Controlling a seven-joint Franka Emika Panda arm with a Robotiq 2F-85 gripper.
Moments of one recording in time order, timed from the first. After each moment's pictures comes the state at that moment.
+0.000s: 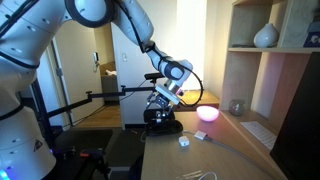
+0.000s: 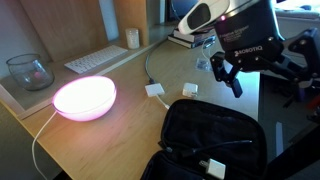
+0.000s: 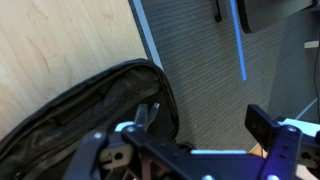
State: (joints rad) arm 0.24 0.69 0.29 -1.70 0.08 1.84 -0.78
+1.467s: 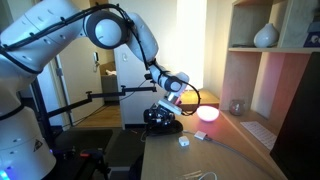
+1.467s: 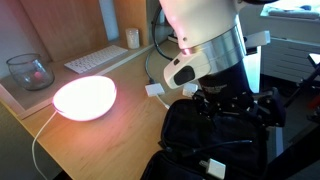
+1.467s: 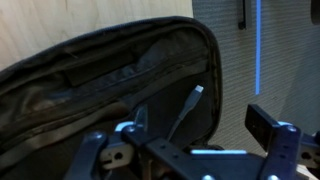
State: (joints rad) arm 0.28 0.88 0.32 -1.60 -0.03 1.97 -0.86
